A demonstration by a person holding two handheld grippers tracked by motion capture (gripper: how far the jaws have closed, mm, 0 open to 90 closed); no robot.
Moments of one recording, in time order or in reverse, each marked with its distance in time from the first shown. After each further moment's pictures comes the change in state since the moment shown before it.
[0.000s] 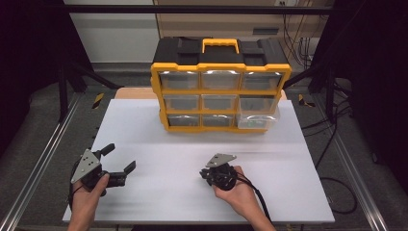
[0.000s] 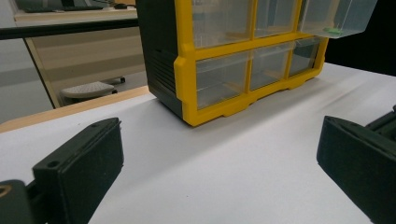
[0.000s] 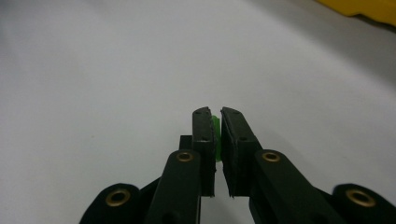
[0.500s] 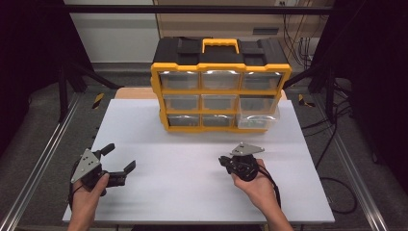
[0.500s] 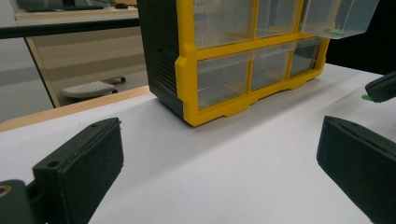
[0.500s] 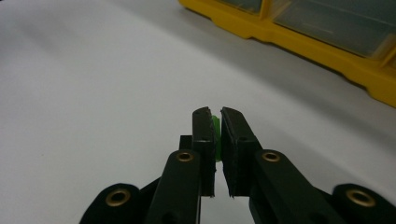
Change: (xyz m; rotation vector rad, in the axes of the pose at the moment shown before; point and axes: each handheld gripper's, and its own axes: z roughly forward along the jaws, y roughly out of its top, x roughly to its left) left arm 0.000 0.000 0.000 0.000 0.000 -0.001; right arm -0.044 -0.006 -0.042 -0.112 -0.095 0.105
